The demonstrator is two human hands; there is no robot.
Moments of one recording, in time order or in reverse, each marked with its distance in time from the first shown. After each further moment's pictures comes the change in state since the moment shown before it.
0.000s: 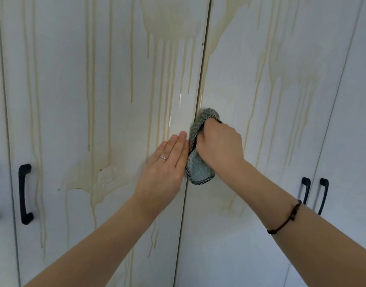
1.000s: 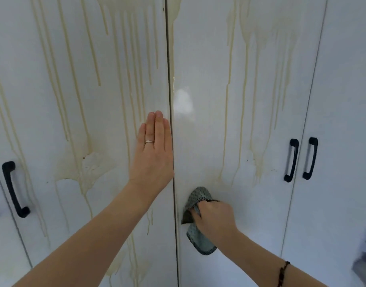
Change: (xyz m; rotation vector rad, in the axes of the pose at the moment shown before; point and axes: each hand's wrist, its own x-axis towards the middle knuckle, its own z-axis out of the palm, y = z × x) left_hand -0.008 0.025 0.007 0.164 -0.222 -0.089; right_hand -0.217 0.041 0.087 -0.017 -0.288 0.003
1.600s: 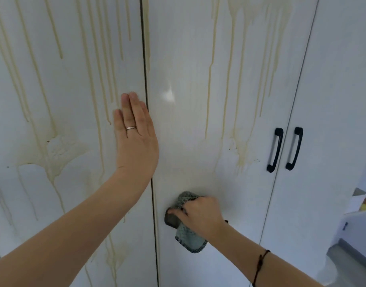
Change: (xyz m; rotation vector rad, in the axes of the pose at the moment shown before) left_hand 0.006 0.036 -0.002 0.241 -0.116 -0.169; right_hand -0.017 0.032 0.017 -0.074 0.016 -0.126
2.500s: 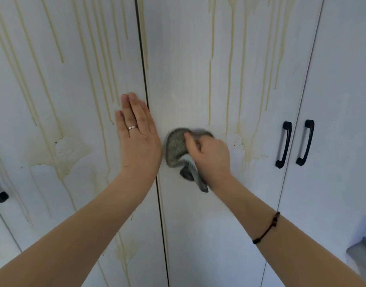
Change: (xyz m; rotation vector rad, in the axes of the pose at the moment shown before) left_hand 0.001 0.004 -0.005 0.015 -0.070 -0.036; right_hand 0.103 0.020 -0.059 0.504 0.307 0.305
